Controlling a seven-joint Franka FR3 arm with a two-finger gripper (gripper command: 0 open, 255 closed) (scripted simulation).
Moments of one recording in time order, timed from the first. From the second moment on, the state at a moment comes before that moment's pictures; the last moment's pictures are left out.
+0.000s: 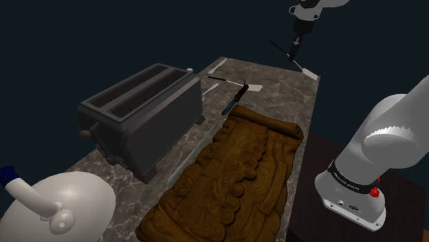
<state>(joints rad) 0.01 -0.27 -0.58 -2.19 -0.11 2.01 -0.77</state>
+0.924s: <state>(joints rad) -0.02 -0.67 -0.34 -2.49 -0.18 1.91 -0.49</state>
